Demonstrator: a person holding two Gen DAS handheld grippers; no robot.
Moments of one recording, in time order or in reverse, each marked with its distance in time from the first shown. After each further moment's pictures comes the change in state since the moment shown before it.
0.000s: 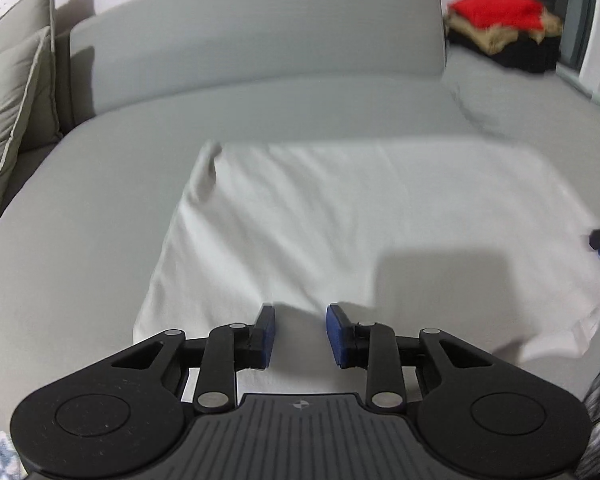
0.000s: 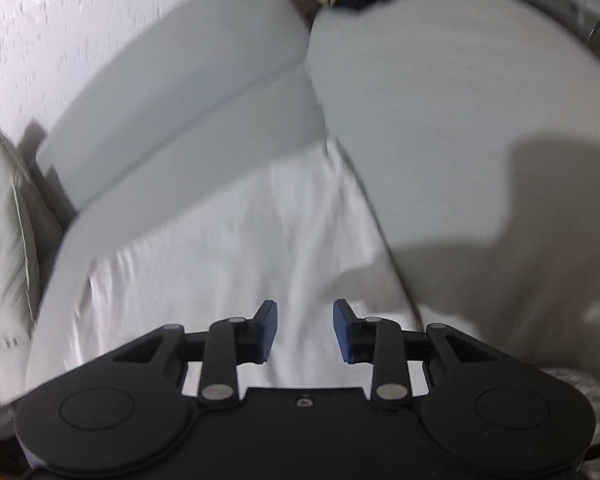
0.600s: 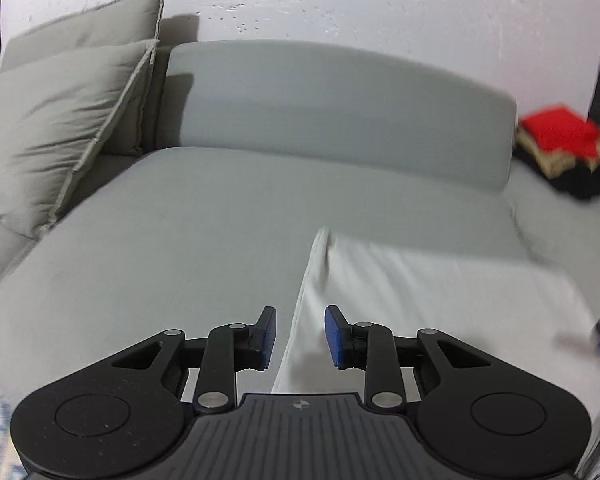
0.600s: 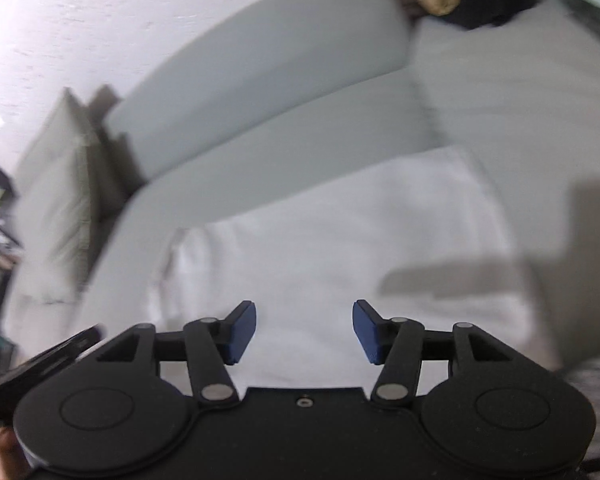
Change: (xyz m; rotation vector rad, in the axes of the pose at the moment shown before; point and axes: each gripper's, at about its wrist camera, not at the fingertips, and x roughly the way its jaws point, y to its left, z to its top) left arm -0.025 0.097 0.047 -0.317 -0.194 -0.003; right arm -0.040 0.095 -0.010 -0.096 -0.047 0.260
